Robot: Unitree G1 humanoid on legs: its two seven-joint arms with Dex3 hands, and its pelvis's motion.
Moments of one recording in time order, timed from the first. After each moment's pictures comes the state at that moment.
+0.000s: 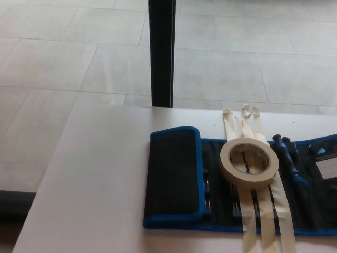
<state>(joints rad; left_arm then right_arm) 0.20 0.62 0.56 1.05 -0.36 -0.02 -0.51 -0.10 -0.75 -0.90 1.12 0.15 0.03 -0.02</state>
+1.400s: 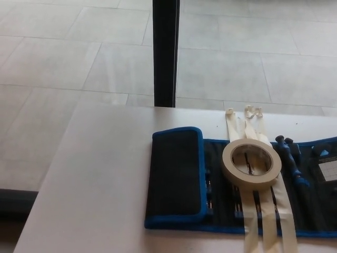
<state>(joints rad) 0.20 0.60 0.62 1.03 -0.42 0.06 -0.44 -0.05 -0.60 -0.78 1.15 0.36 -0.11 0.08</state>
